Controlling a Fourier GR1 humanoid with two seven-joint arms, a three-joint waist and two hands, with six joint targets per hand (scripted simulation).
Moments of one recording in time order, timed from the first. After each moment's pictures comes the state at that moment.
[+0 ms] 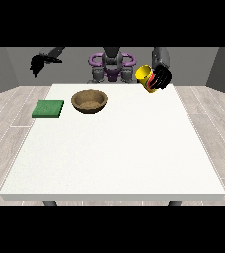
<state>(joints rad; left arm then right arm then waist) -0.71 0.35 -0.03 -0.67 -0.55 0.45 -0.25 -0.16 -0.34 -0.32 -1.18 -0.22 0.39 -0.26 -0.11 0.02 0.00</state>
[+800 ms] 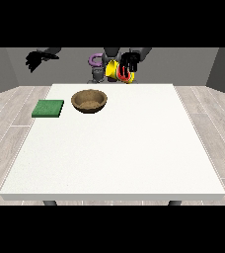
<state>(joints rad) -0.91 0.21 -0.39 -0.63 -1.10 0.45 0.24 -0.19 -0.37 -0.33 -1.07 -0.23 0.44 -0.26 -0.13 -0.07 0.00</state>
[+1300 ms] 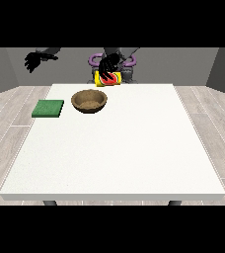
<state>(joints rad) -1.02 0.09 -0.69 -0.55 -1.46 0.23 0.36 -0.23 -0.38 -0.33 -1.02 -0.23 0.45 -0.28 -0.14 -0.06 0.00</state>
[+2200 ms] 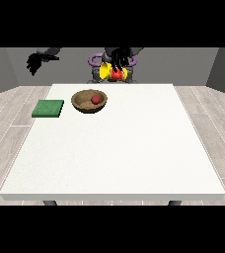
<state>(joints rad) -0.94 0.08 -0.47 -0.68 -1.35 0.26 0.37 -0.17 -0.38 -0.35 -1.01 -0.25 0.44 -0.23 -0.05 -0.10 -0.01</state>
